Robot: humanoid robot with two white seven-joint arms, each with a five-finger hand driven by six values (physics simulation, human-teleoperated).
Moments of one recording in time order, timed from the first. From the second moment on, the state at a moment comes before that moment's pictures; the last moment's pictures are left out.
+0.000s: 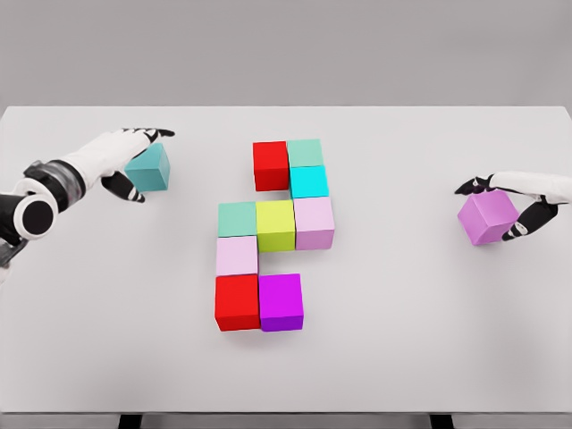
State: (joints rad) left arm -0.64 0.80 -0.80 -1.61 -0.28 0.30 -0.30; right arm -0.91 -1.11 1.19 -1.40 -0.17 -0.13 0.48
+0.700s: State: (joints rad) left arm -0.68 0.75 -0.80 -1.51 -0.28 0.29 -0.29; right arm -0.91 -1.12 1.19 -1.40 -0.06 -0.20 0.48
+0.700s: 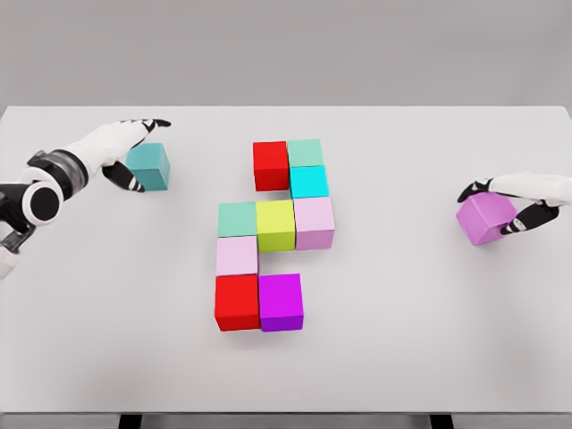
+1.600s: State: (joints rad) left arm -0.70 0.70 -0.83 -1.42 -0.29 0.29 -0.29; right arm -0.94 -1.12 1.18 -1.56 -0.04 -0.61 0.51
